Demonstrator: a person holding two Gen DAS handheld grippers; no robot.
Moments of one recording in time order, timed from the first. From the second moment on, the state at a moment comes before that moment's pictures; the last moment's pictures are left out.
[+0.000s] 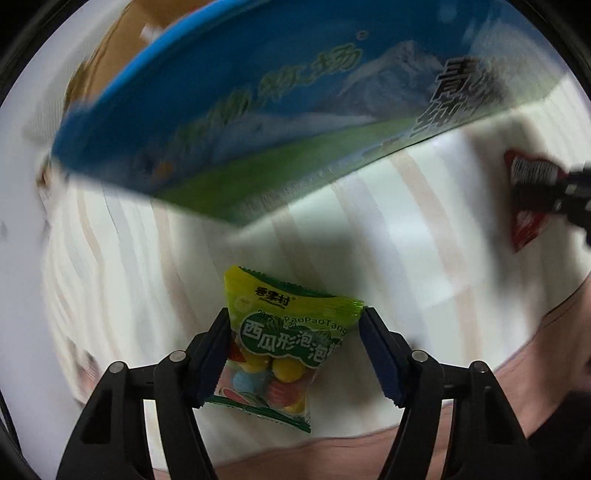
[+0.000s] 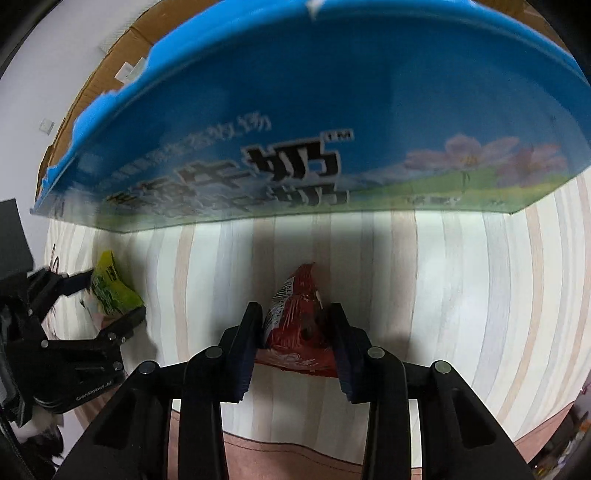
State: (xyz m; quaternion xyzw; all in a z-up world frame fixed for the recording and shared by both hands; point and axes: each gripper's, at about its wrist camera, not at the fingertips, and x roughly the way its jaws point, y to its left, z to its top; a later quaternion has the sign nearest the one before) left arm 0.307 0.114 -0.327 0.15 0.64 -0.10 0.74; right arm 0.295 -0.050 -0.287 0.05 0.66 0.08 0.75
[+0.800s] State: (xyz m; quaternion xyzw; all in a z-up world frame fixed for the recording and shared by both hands) left arm 0.155 0.089 -0.372 -0.08 0.73 -0.09 0.67; right arm 0.174 -0.066 -0.296 0.06 0.71 0.12 0.69
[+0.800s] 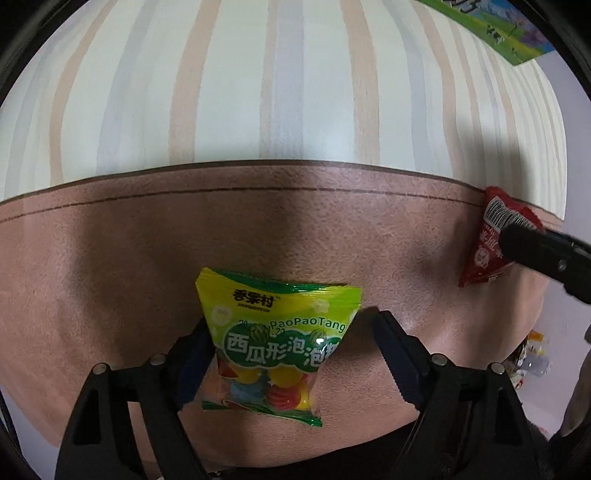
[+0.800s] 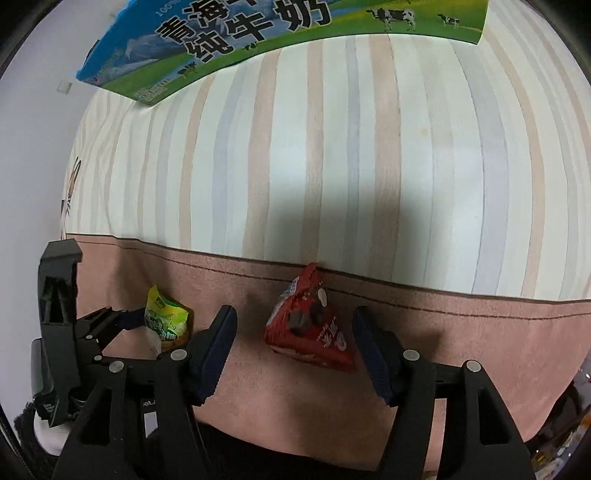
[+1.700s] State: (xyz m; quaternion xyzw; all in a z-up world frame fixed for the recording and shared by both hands) left arm 0.145 0.080 -0.373 -0.09 0.72 -0.01 0.68; right arm 0.156 -0.054 -0.331 0.03 0.73 0.13 0.67
